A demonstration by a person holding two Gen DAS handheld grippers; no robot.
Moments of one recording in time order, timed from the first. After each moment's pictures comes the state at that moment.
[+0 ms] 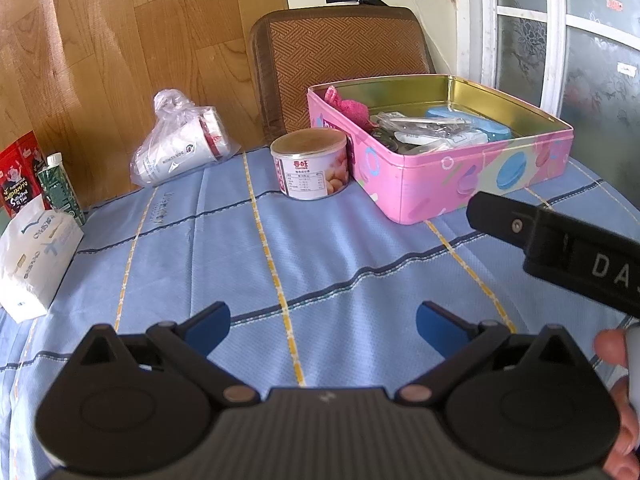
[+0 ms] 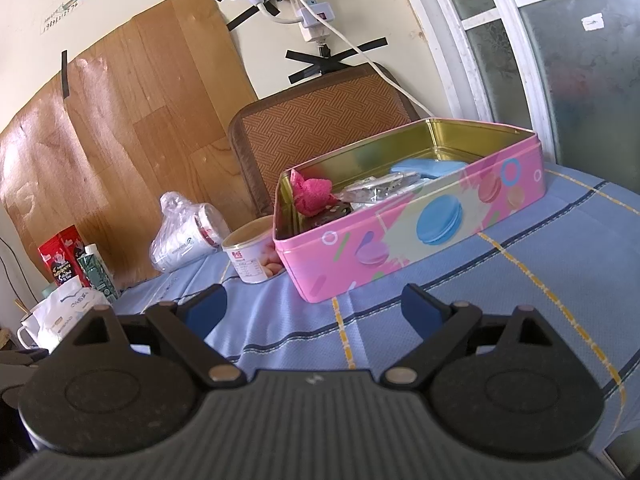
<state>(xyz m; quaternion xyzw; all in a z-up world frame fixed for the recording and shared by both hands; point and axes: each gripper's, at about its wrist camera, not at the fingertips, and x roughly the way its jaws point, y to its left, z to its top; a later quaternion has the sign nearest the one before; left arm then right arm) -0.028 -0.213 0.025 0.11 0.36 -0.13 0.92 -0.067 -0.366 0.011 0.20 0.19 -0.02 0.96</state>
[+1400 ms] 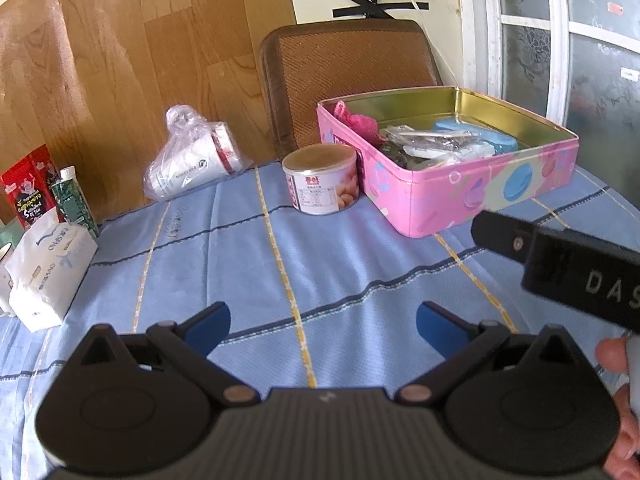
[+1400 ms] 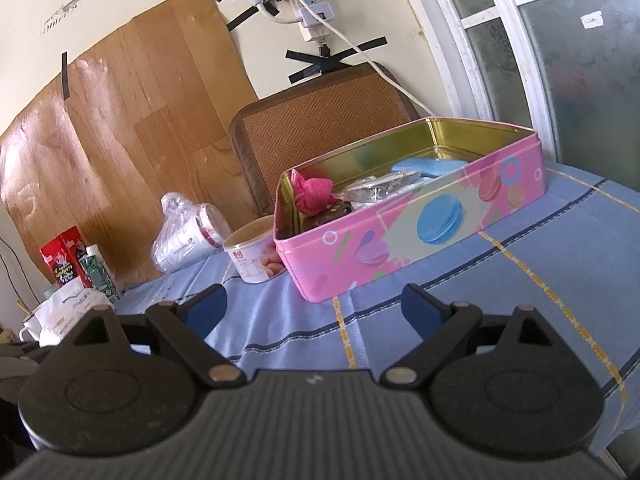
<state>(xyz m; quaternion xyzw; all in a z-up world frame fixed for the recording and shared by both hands) -0.030 -0.207 0.033 0.12 0.34 -0.12 0.93 -0.068 -0.365 0.011 0.20 0.20 -0.01 0.96</state>
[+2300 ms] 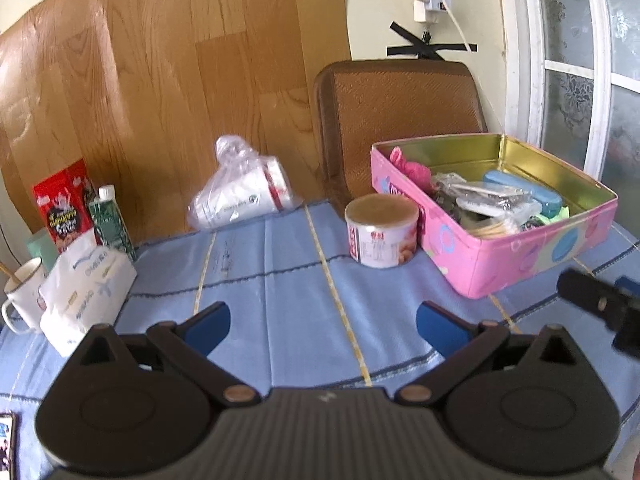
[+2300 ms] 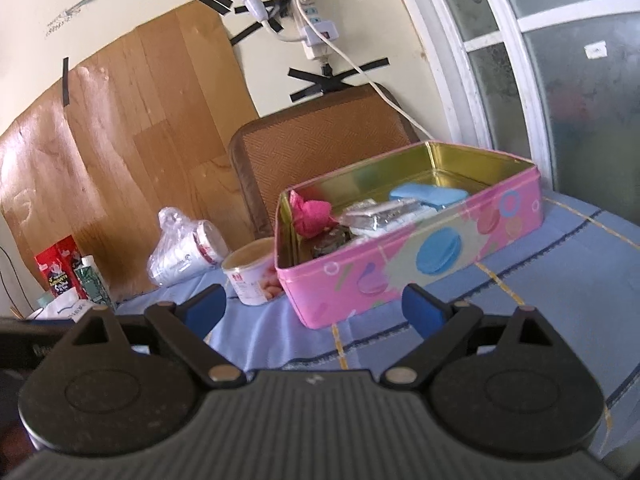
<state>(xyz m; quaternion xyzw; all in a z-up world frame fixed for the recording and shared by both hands) -0.002 -0.175 0.066 0.10 0.30 -0.09 0.95 -0.064 -0.366 0.025 0.19 0.18 -0.03 0.96</state>
